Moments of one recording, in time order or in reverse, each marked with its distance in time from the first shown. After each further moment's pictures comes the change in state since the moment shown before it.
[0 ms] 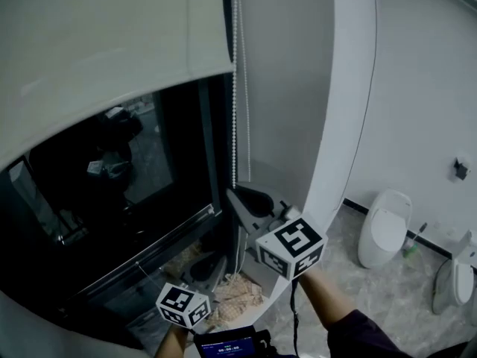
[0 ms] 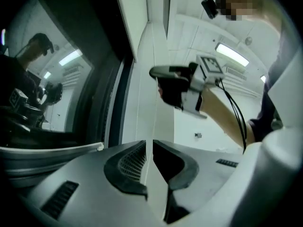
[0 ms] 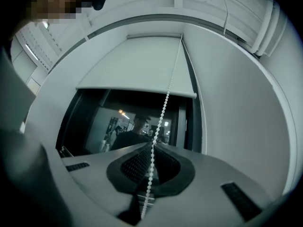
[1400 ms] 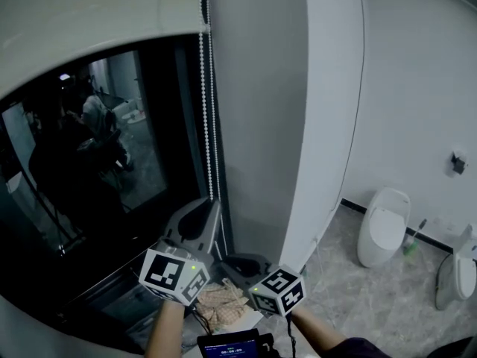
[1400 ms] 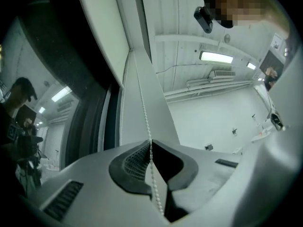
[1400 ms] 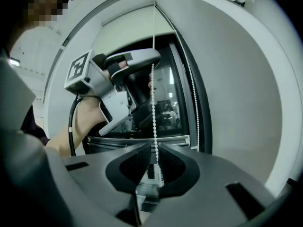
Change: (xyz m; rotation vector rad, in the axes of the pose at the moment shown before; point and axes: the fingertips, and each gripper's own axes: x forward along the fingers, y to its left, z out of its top) left arm 0.041 -0.020 0.184 0.216 -0.280 0.048; right arm -0.065 0.063 -0.166 0.319 0.304 0.128
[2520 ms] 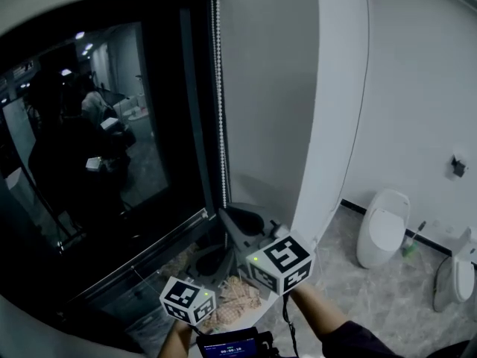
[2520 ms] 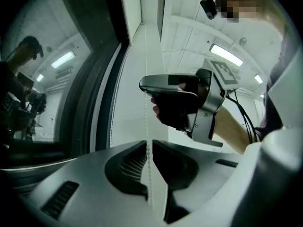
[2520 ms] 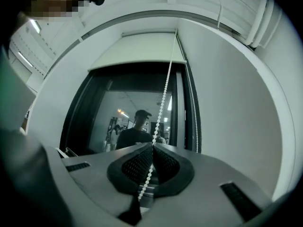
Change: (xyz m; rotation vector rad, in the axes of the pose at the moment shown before) left arm -0.054 -0.037 -0.140 -0.183 0.256 -0.105; right arm 0.001 -0.007 0.154 -0.240 -0.262 -0.129
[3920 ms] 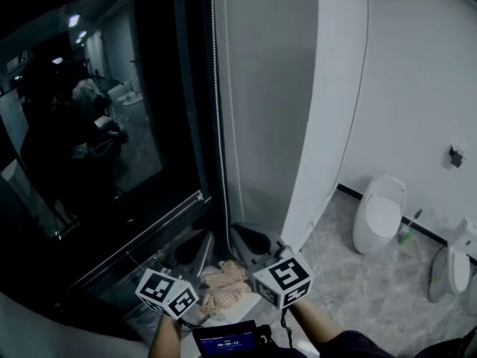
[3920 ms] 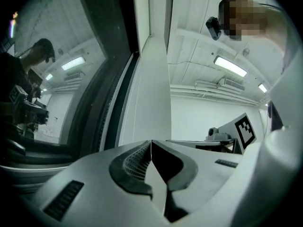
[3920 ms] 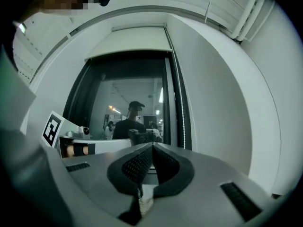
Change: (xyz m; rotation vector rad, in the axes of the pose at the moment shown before) left arm -0.033 0.012 0.030 -0.077 -0.116 0.038; right arm -0.052 0.008 -0.080 0.078 0.050 -0.109
